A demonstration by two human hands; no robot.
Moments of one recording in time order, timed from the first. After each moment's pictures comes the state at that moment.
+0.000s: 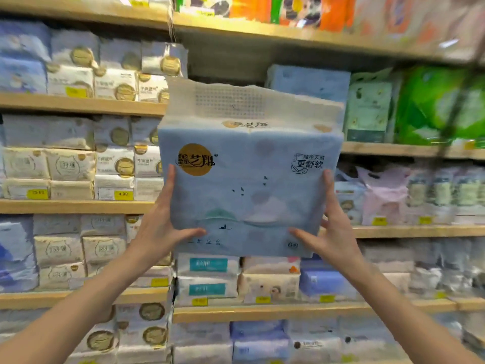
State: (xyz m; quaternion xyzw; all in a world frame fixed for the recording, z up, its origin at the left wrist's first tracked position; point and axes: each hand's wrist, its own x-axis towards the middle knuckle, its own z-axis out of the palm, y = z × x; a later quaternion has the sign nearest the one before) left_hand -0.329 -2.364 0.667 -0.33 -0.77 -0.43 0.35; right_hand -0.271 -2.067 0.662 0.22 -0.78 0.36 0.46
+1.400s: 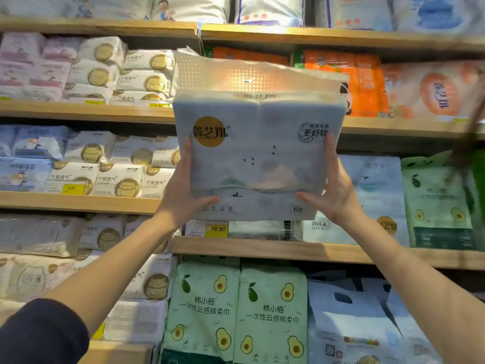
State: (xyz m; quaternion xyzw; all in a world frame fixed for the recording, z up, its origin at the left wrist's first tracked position) left_hand -0.529 -2.335 0.894 -0.35 -0.65 -0.36 0.57; right_hand -0.492 -2.043 0.914 0.34 -0.66 0.20 0.64
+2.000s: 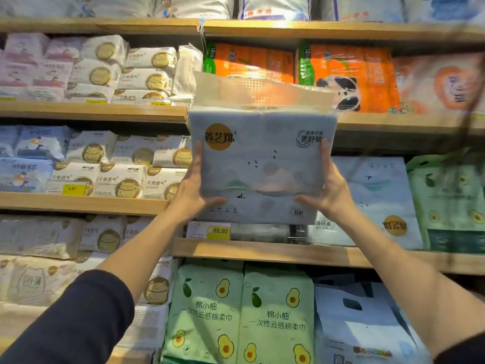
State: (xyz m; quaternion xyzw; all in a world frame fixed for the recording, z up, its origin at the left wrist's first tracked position) left_hand -0.565 -2.328 0.909 -0.35 -0.70 -0.34 0.51; right_hand -0.527 -2.040 0.923 0.31 -0.69 0.22 0.61
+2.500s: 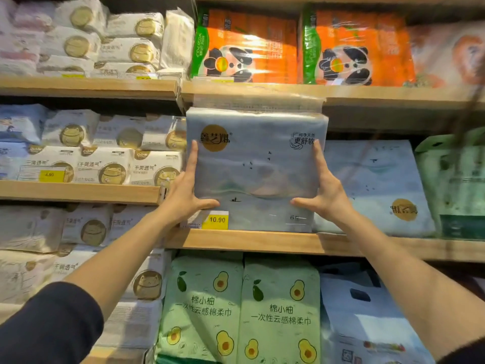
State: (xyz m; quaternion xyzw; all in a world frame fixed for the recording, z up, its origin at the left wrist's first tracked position) left_hand -0.601 -2.332 0.891 -0.34 -0.74 -0.34 0.47; right_hand -0.573 -2.035 0.904 0.31 -0.75 0.24 0.54
